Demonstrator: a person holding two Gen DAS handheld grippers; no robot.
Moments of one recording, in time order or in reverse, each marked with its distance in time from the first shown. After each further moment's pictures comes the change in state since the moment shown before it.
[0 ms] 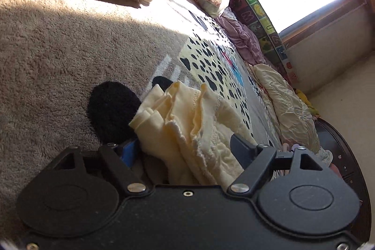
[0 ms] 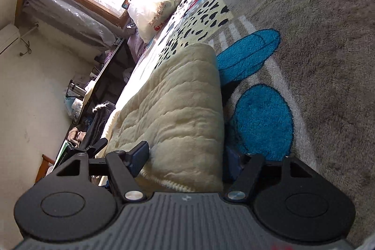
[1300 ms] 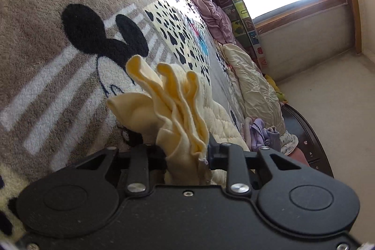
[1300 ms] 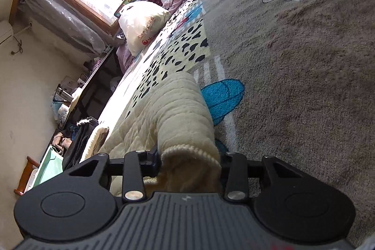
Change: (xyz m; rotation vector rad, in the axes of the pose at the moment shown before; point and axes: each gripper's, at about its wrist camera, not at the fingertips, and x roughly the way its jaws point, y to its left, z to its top) left arm -0.049 -0.022 -0.071 -0.081 0.075 -0.183; right arm -0.027 -0.011 0.048 -0.120 -0.052 -0.092
